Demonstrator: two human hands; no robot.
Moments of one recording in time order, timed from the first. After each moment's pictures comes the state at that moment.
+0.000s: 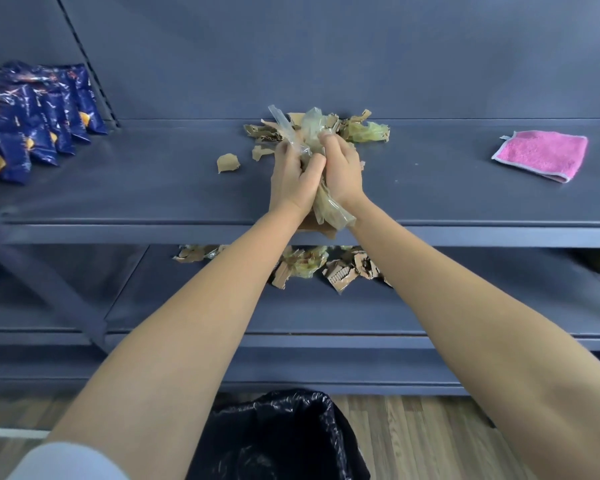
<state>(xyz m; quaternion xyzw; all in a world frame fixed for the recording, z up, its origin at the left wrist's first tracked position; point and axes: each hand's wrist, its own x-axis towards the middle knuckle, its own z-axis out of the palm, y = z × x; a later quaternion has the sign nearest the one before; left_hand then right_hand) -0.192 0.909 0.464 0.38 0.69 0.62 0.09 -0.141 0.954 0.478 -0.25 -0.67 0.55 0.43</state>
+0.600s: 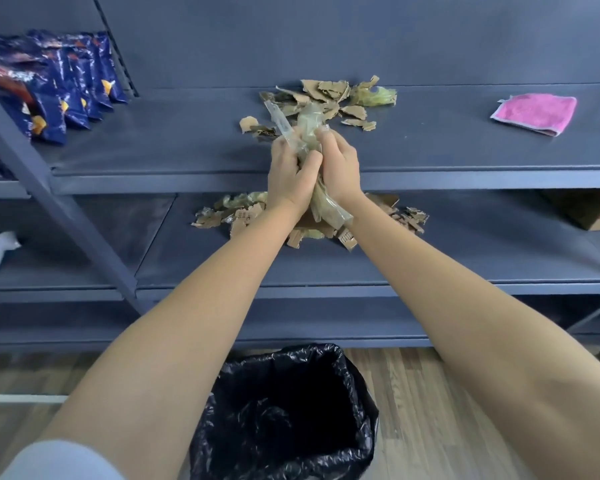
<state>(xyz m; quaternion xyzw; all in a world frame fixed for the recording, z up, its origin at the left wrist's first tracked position) -0.170 0.812 0.443 0.37 0.70 0.60 0.11 -0.119 0.856 0.457 -0.28 -0.66 0.56 0.41</state>
